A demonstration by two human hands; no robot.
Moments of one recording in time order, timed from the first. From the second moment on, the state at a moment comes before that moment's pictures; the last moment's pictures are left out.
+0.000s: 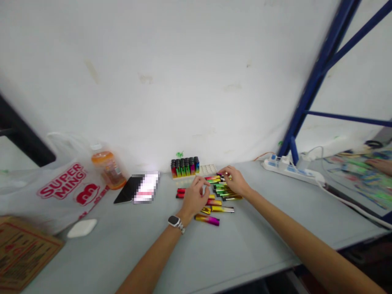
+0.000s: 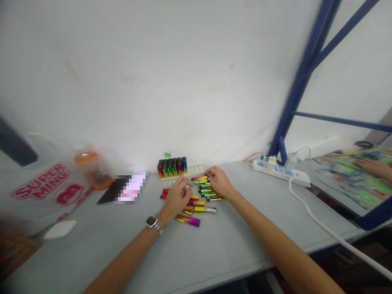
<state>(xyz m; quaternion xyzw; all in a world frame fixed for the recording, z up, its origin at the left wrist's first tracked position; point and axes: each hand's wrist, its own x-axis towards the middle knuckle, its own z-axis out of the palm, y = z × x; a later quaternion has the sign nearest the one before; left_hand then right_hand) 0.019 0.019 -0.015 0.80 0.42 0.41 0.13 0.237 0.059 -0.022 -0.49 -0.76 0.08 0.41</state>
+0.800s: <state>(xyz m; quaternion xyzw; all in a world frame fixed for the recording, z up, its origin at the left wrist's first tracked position) 0.083 0.035 -0.028 0.92 0.34 0.18 0.08 0.271 0.013 -0.038 -0.44 -0.82 0.13 0.35</state>
